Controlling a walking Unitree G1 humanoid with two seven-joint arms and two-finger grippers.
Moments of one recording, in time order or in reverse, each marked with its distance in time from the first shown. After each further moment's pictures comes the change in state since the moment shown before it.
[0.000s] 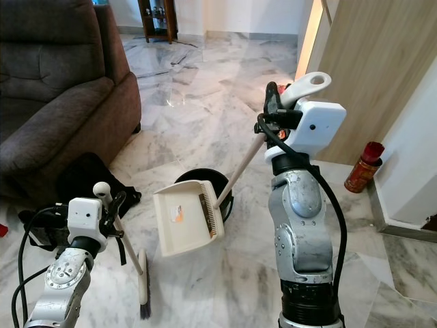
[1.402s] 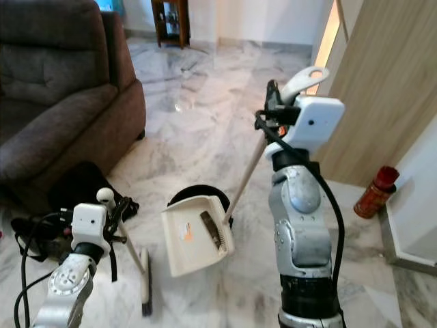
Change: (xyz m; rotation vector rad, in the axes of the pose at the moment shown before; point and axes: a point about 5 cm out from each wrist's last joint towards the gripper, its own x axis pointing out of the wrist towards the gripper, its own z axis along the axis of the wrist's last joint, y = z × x) left arm -0.003 0.000 -0.004 0.036 0.006 -0.004; right arm 0.005 0.009 -0.002 0.012 0.007 0.015
